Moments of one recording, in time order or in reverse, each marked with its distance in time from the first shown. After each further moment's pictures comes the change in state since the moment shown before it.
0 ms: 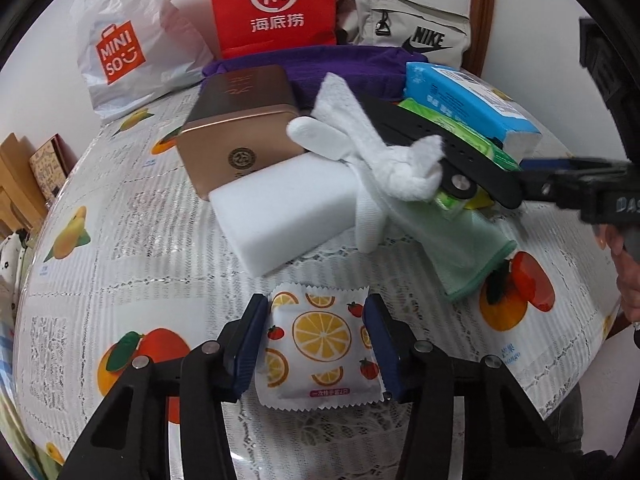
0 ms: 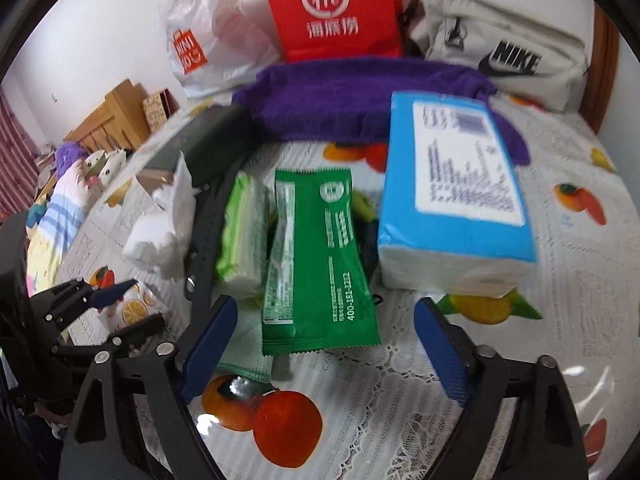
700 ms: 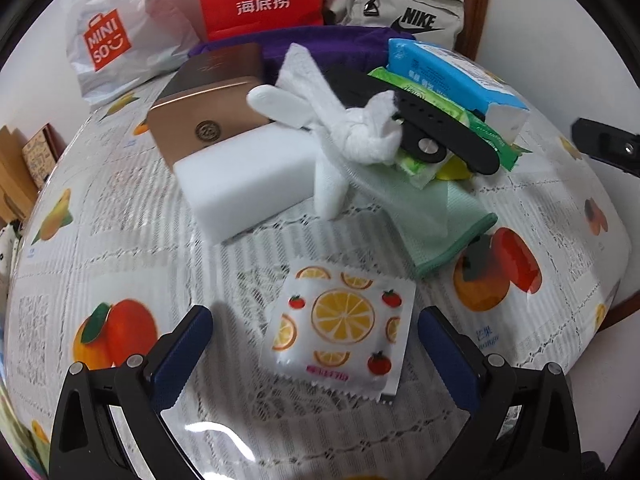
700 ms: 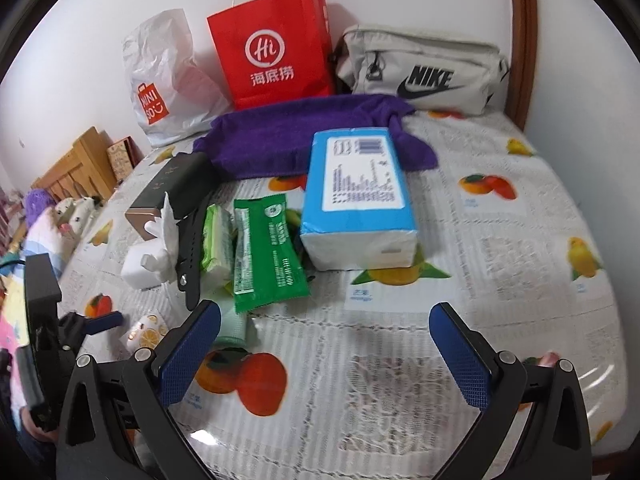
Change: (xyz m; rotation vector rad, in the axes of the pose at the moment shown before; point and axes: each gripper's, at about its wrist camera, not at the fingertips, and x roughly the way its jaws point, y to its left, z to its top) left arm 0.002 -0.025 -0.012 0.009 0.061 -0.036; right arm -0.071 -0.013 -0.031 0.145 -0.154 -0.130
